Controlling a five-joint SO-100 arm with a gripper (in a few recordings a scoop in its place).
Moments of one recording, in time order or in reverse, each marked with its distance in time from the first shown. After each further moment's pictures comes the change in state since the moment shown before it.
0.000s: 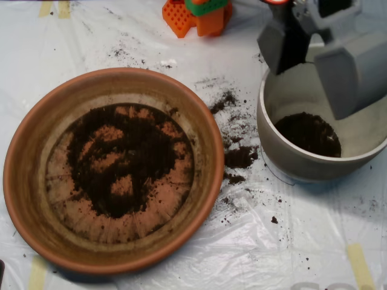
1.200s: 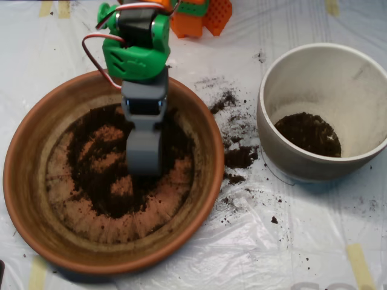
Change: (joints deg) arm 41.5 6.2 66.3 -41.4 -12.1
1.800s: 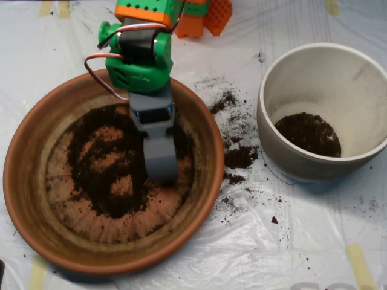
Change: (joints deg) arm -2.0 -6.5 -5.4 5.4 -8.7
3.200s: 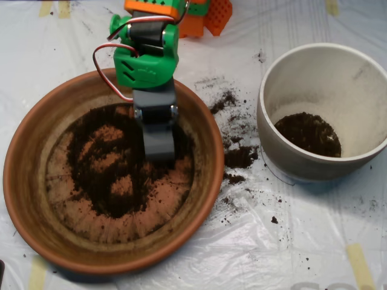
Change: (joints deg) arm -0.5 7.1 13.3 -17.8 1.1
